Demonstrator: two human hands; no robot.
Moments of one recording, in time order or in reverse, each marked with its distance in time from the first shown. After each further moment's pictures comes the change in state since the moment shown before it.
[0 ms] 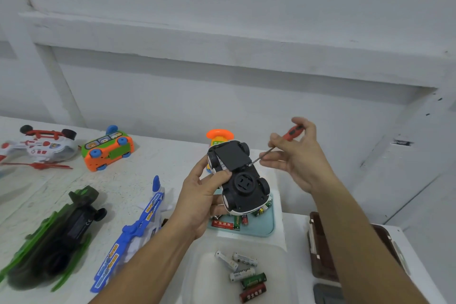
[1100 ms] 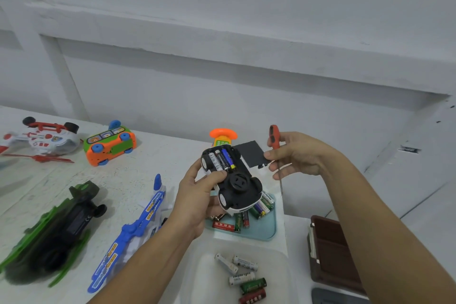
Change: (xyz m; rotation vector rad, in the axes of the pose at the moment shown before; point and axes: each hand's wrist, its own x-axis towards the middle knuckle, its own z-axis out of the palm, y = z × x) left_hand 0.010 -0.003 -0.009 0.009 0.150 -0.044; right_hand 0.050 -0.014 -0.012 -0.564 -0.263 0.396
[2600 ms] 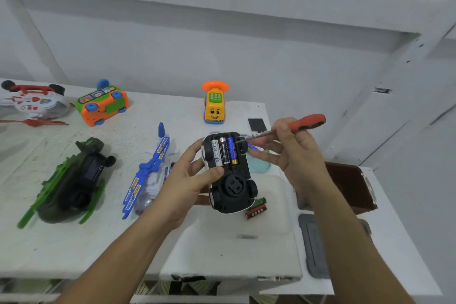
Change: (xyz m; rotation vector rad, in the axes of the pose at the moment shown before) left_hand -0.078 -0.020 -0.066 0.265 -0.334 -0.023; right_hand -0.110 0.081 0.112 0.505 0.279 -0.462
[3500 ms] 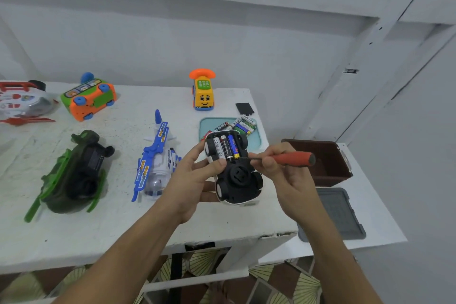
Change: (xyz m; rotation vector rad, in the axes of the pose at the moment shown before) left_hand -0.030 -0.010 -0.004 -0.115 -0.083 -0.111; right_hand -0.094 0.038 0.019 -0.396 0.116 -0.249
